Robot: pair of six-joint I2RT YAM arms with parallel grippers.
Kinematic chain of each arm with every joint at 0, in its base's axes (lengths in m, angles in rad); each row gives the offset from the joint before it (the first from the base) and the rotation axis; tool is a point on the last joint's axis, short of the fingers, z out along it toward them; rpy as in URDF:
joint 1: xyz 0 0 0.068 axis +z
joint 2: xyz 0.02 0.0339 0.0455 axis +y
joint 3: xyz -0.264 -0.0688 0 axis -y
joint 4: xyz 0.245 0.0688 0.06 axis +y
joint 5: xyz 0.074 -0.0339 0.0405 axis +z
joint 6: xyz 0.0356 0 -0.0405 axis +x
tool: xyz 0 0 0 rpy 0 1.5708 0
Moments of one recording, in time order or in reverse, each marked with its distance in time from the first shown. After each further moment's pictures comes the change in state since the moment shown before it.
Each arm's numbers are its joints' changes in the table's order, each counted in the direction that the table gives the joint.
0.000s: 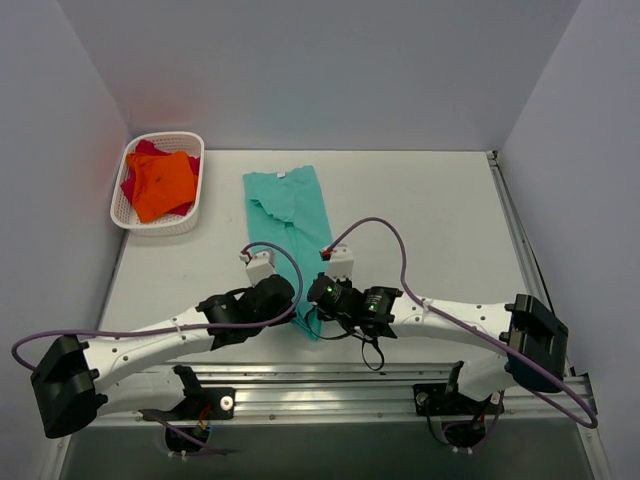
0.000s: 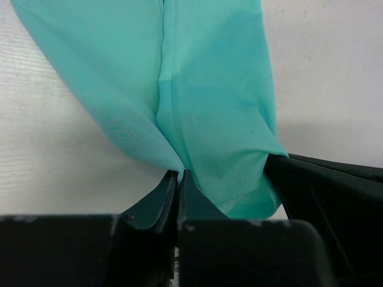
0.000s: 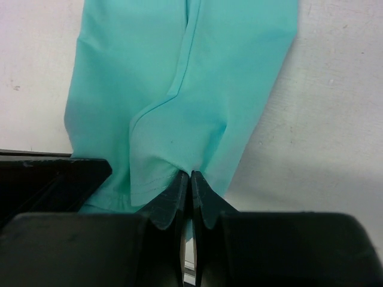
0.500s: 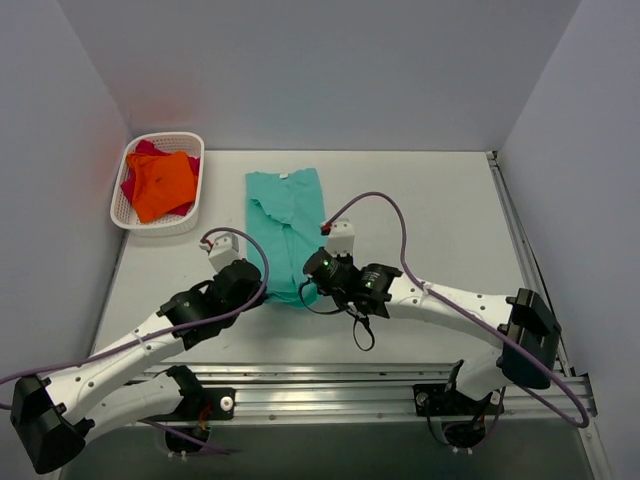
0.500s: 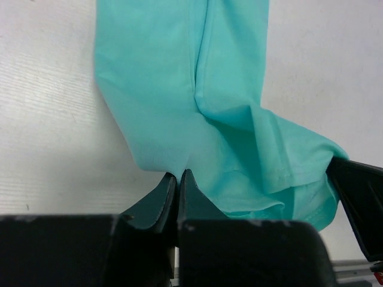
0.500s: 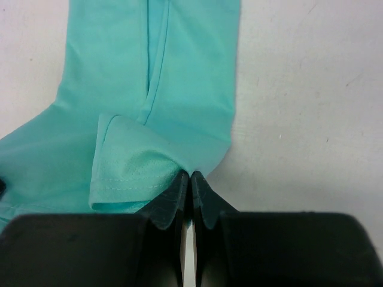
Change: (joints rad) left arm 0.149 -0.203 0.029 0.133 0.064 0.061; right arm -0.067 0.046 0.175 0.116 -0.099 -0.084
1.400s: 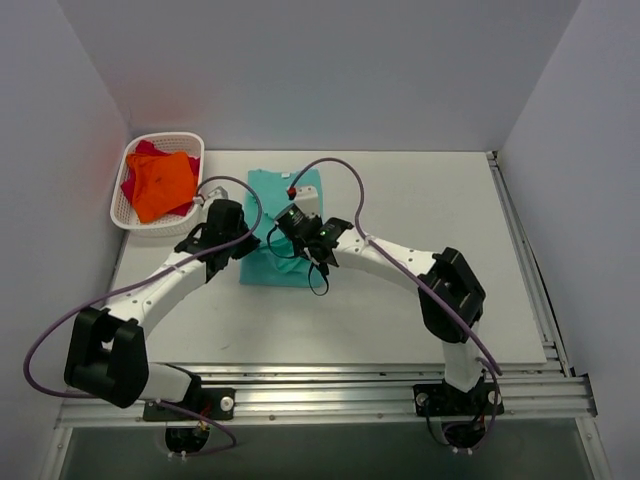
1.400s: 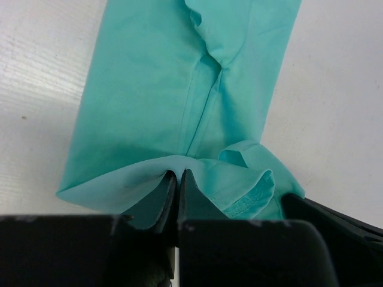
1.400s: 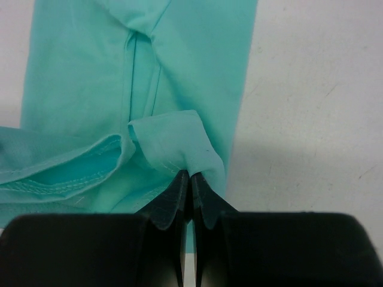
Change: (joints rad) left arm 0.475 0.442 0.196 -0.280 -0.329 0.175; right arm -0.177 0.472 0.464 0.039 0.093 -0.215
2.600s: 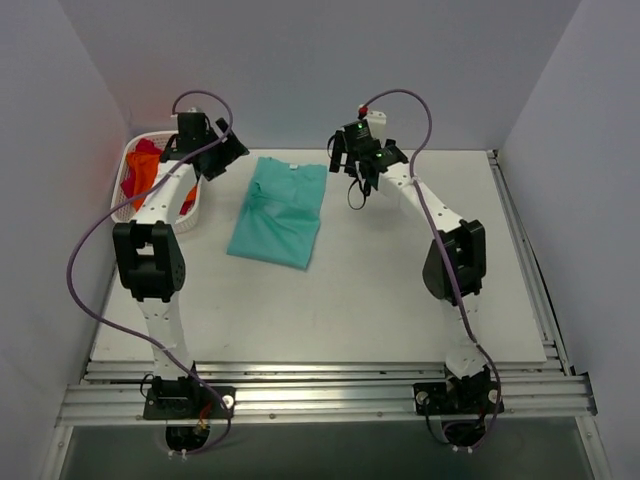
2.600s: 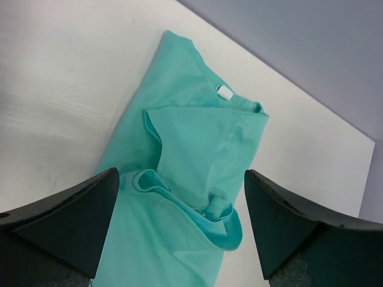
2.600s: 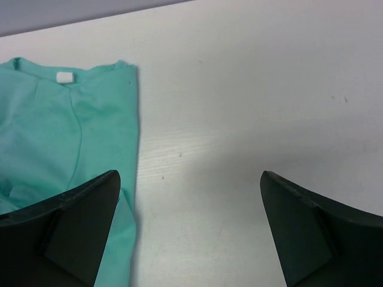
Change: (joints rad) left arm 0.317 0.778 1.021 0.165 -0.319 0.160; right arm -0.438 0.298 0.614 0.145 0.104 -0.077
